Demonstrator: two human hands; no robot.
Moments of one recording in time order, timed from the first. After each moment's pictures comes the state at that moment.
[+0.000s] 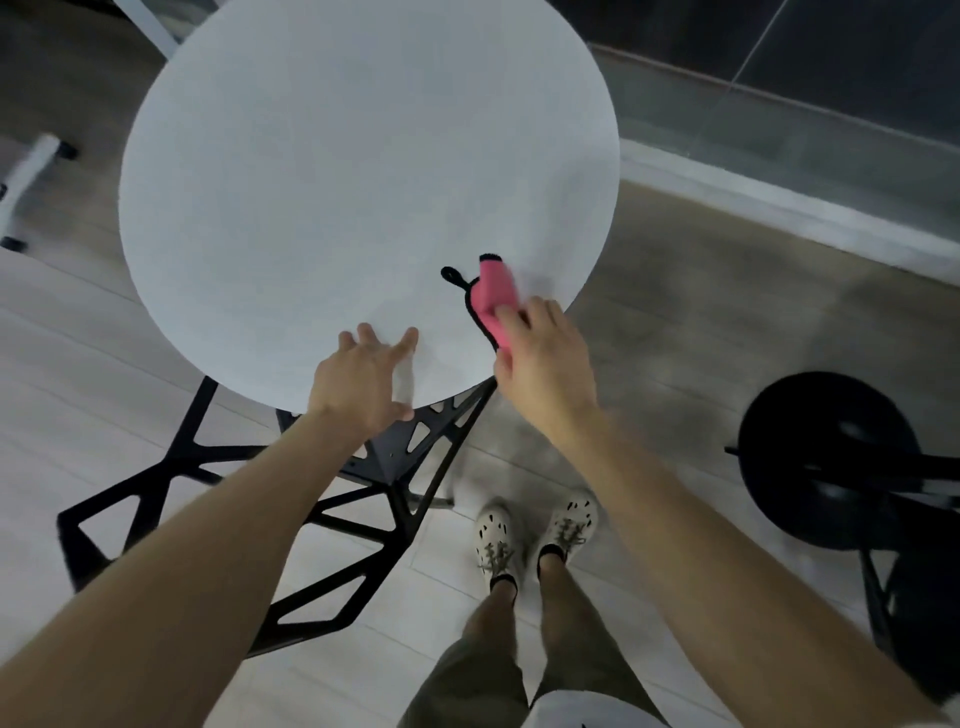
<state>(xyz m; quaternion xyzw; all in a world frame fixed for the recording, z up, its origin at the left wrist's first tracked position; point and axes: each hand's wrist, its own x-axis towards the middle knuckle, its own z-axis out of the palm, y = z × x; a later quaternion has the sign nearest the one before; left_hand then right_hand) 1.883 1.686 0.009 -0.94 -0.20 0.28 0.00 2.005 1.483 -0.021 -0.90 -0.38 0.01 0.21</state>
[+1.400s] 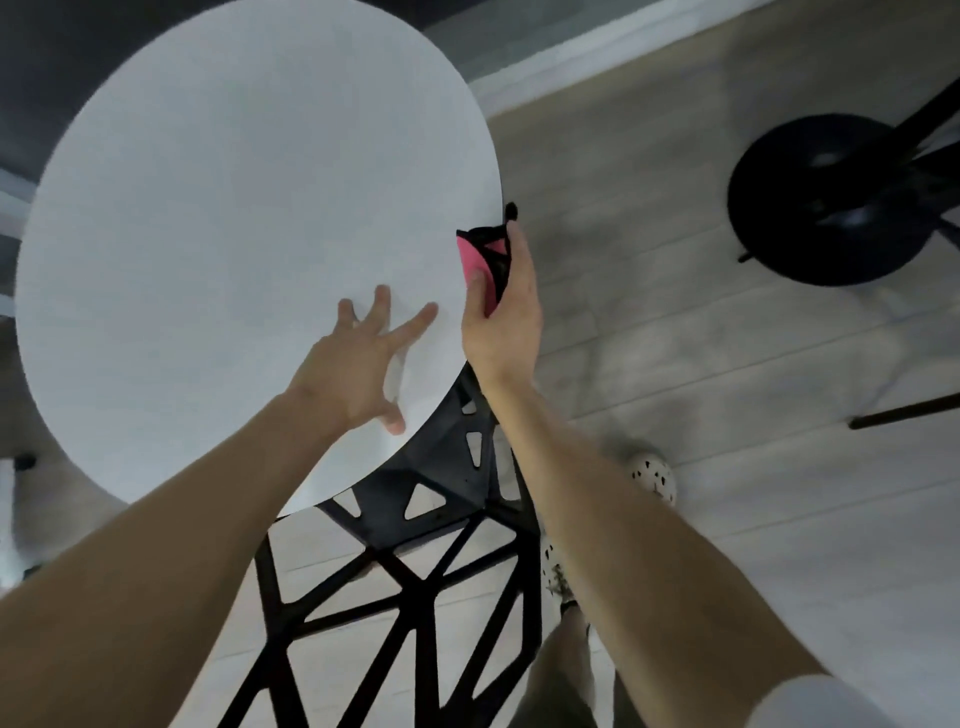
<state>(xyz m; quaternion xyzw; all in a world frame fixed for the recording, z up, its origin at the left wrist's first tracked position) 1.933 1.733 0.006 -0.93 0.17 0.30 0.10 1.930 1.567 -0.065 -0.77 0.21 -0.10 0.59</state>
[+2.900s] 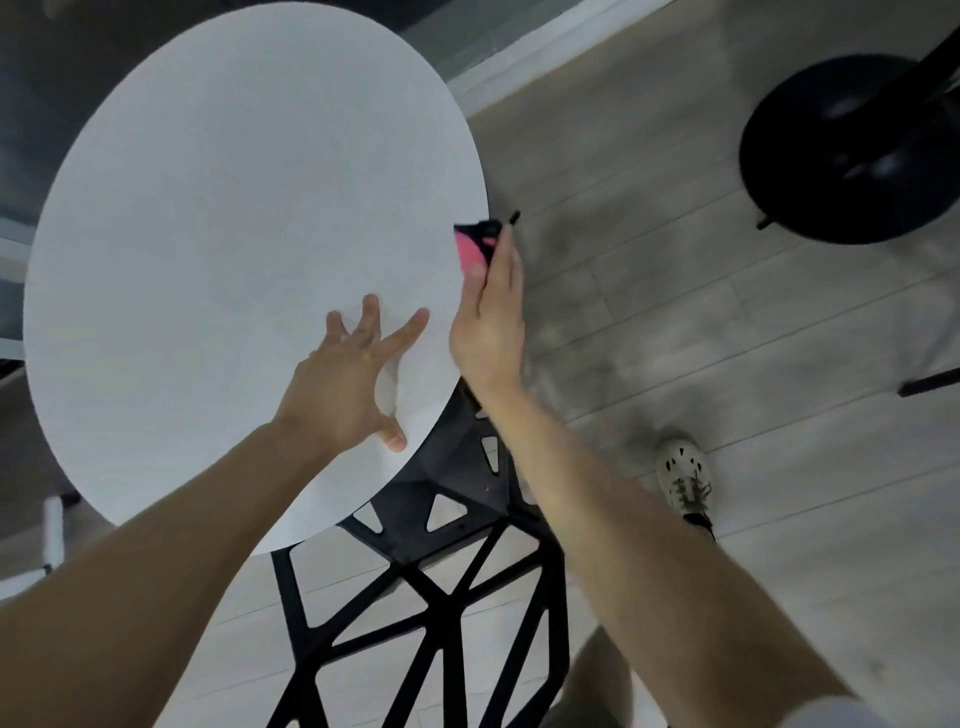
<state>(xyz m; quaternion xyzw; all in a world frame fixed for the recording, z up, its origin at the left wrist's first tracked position) 1.933 1.734 0.008 -0.94 0.16 0.28 0.10 1.936 1.579 -0.067 -0.73 0.22 -0.06 0.64</state>
